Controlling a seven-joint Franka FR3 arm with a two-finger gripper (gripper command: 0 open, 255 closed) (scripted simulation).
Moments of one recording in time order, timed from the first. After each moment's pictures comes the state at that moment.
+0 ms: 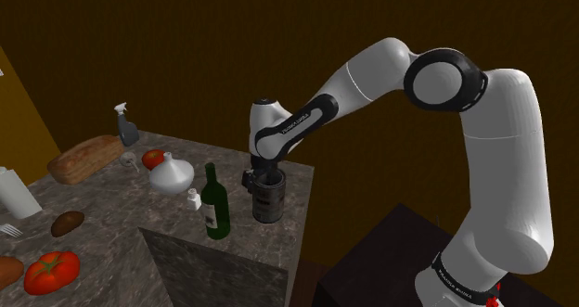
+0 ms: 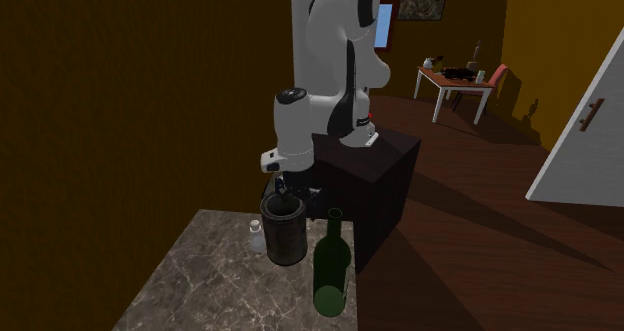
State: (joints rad) arm 0.12 0.52 0.21 -1.89 -0.09 2.42 0.24
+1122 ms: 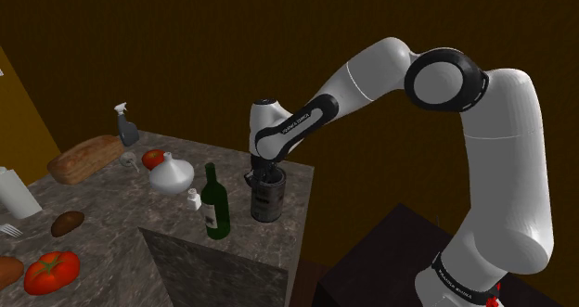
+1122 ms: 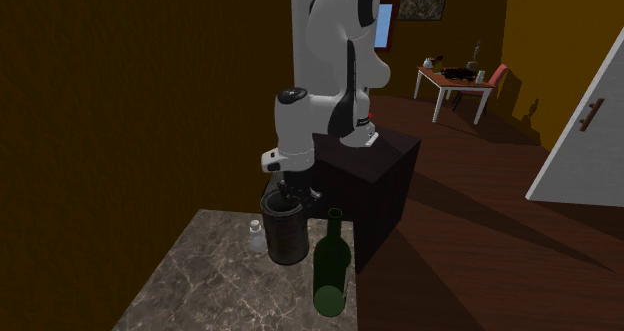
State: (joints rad) arm 0.12 0.52 0.21 -1.90 -0.09 2.42 0.24
